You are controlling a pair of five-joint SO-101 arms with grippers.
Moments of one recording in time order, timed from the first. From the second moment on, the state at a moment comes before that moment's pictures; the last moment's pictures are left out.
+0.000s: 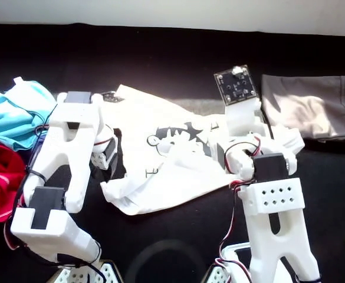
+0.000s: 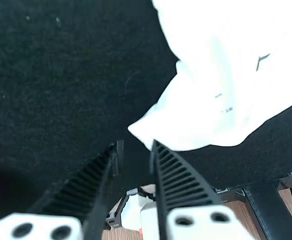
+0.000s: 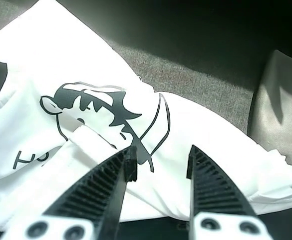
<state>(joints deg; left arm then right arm) -4.5 7.0 14.9 88.0 -14.5 -14.2 -42.1 33.4 63.3 11.6</state>
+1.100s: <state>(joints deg) -14.1 5.5 15.5 94.2 -22.9 -13.7 -11.8 12.7 68.3 7.3</state>
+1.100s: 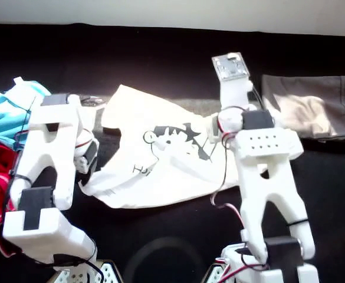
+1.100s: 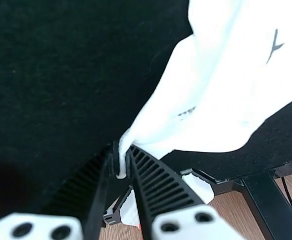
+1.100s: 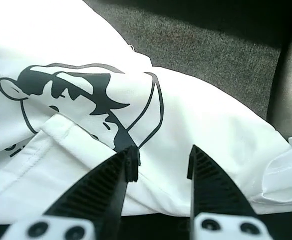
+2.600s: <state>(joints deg) -27.0 4.5 2.2 98.2 -23.4 -27.7 80.5 -94.0 74.7 14.7</state>
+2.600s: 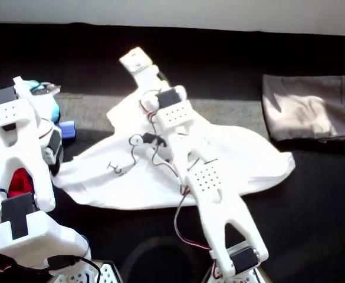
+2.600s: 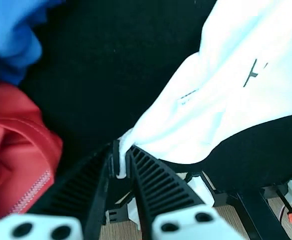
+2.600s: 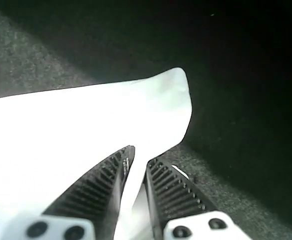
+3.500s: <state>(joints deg) -18.2 -5.3 -41.6 100.7 -20.4 -11.6 27.3 -94.3 100.3 15.0</state>
